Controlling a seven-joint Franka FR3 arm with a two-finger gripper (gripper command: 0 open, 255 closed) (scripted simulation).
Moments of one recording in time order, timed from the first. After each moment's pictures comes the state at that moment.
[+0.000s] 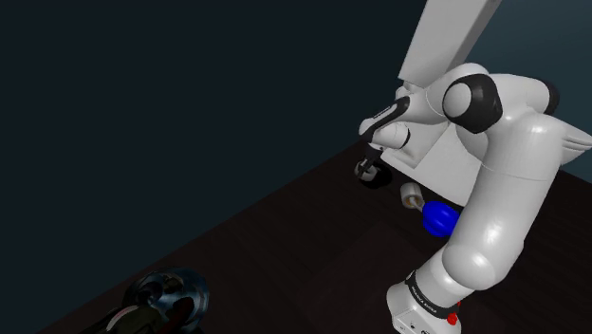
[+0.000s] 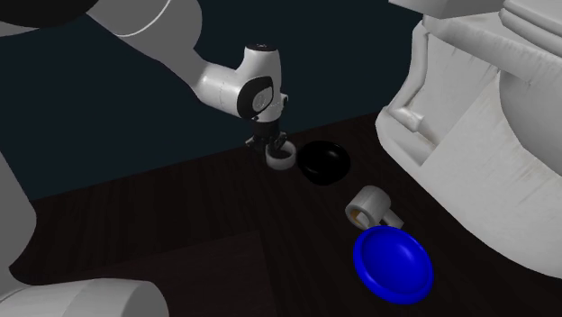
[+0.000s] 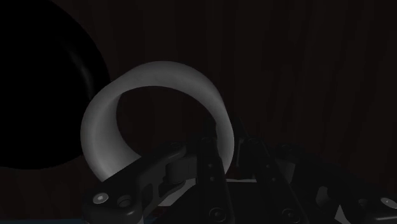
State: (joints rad) arm -0.14 0.35 -0.48 -2.20 0.28 2.50 -0.89
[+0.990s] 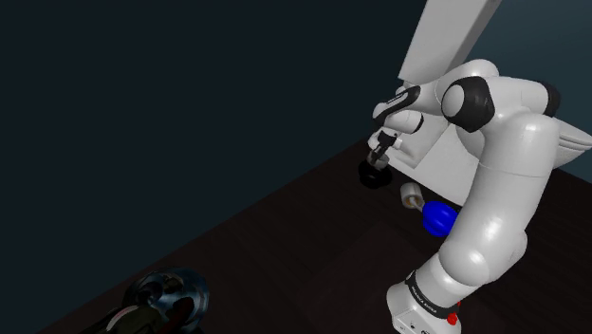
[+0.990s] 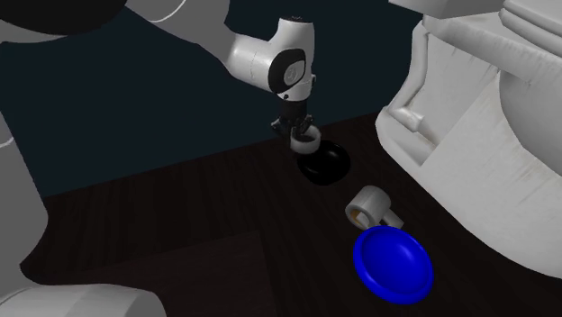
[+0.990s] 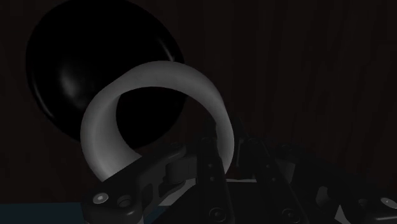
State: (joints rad) arm -0.23 0.39 -0.53 -1.99 0.27 2.32 -0.98
